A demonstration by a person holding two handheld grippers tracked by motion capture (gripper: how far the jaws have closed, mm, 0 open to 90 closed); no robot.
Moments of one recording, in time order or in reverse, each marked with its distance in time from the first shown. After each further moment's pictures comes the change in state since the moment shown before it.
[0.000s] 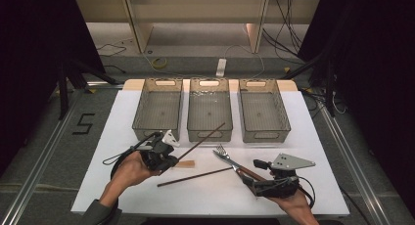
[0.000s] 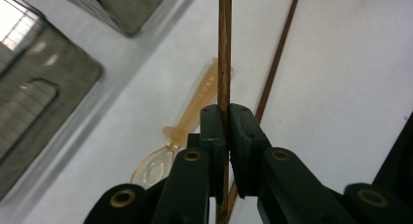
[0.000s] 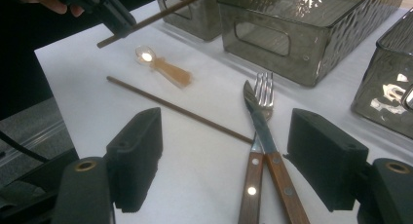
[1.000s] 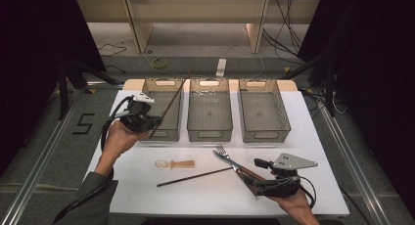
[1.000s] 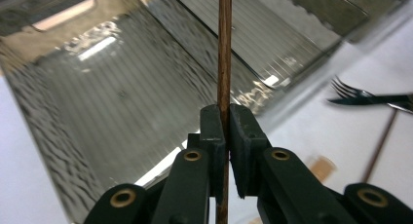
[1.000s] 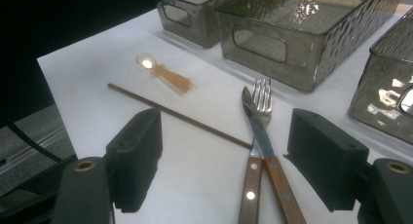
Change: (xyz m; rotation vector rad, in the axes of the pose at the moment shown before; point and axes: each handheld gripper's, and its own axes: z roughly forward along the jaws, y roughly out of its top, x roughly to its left) left arm 0.092 0.020 -0.035 -0.224 0.169 -0.270; right arm -0.001 0.000 -0.002 -0.028 0.003 0.009
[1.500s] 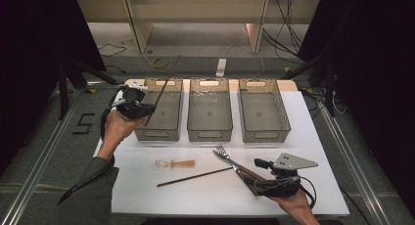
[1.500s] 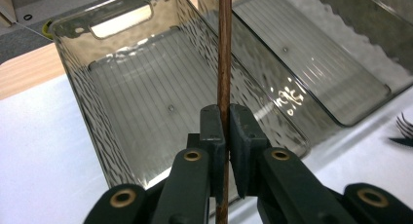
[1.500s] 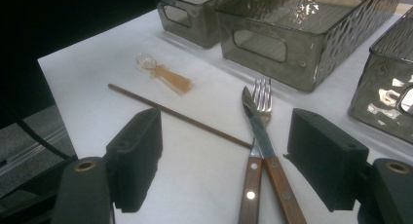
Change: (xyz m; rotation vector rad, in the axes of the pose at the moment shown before) left arm 0.035 0.012 0.014 -0.017 0.074 -0.088; right arm 0.000 0.000 0.000 0.000 0.003 0.001
